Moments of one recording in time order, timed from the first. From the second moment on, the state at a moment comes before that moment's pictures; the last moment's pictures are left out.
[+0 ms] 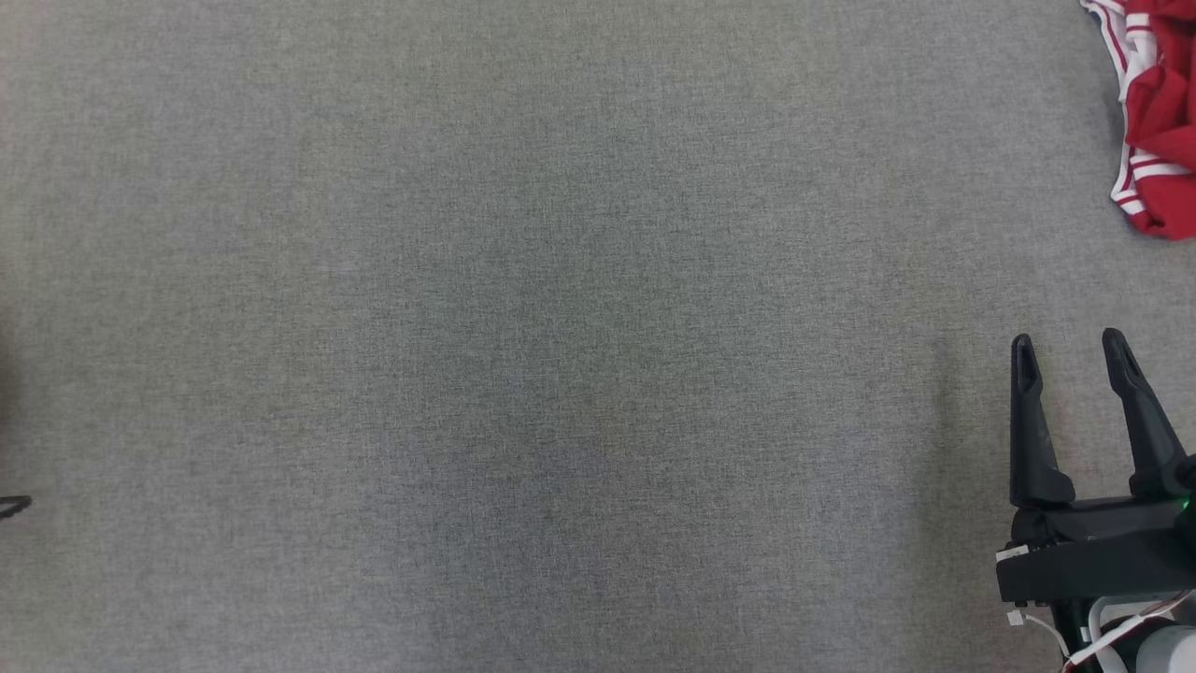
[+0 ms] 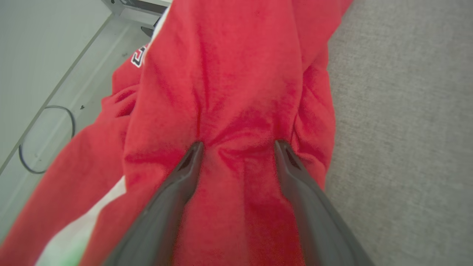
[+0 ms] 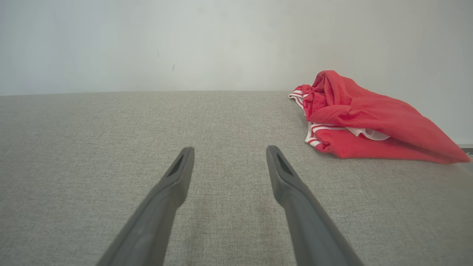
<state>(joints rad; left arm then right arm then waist) -0.96 0.56 -0.12 1.15 -0.57 0.03 0.24 -0.04 -0.14 -0.17 -0.25 0.11 0.13 -0.02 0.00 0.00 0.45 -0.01</state>
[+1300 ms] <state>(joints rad) -1.16 0.28 -0.25 0.65 -0.62 -0.12 -0.12 -0.01 -0.07 -0.10 -0.03 0.14 0.13 -0.11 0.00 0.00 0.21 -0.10</state>
